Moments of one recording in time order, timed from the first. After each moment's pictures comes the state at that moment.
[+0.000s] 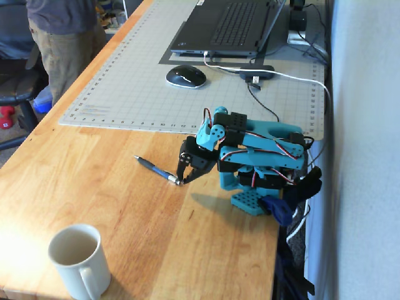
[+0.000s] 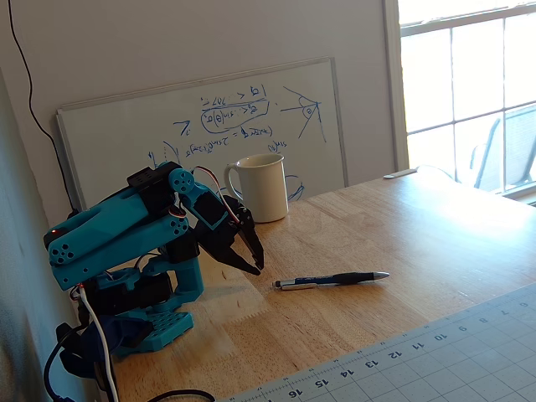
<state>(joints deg) -1.1 190.4 178.6 68.1 -9.4</state>
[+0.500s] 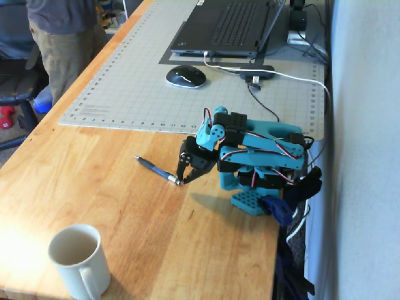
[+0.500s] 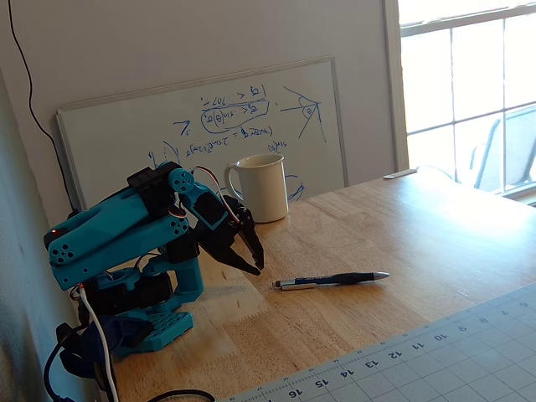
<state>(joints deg) -1.1 190.4 178.6 68.1 -9.4</state>
